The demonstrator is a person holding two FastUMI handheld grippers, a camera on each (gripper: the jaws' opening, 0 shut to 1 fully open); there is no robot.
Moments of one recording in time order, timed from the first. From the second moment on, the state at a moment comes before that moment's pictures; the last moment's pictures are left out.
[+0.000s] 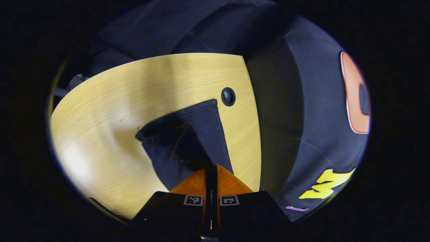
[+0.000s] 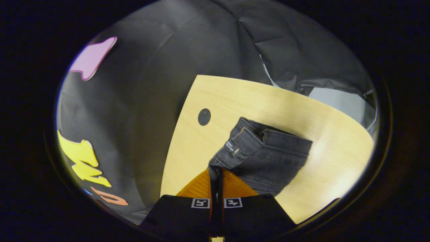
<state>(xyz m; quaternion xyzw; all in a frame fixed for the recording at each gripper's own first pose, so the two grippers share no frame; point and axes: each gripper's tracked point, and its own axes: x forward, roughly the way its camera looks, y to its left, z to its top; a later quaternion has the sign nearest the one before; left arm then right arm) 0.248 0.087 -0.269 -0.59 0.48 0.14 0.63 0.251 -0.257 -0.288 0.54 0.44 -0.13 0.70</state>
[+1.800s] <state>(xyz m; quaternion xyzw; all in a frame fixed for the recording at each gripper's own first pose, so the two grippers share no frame) 0.244 0.032 0.030 -0.16 0.16 0.03 0.97 0.105 -0.224 -0.045 0.10 0.12 -0.06 0.99</state>
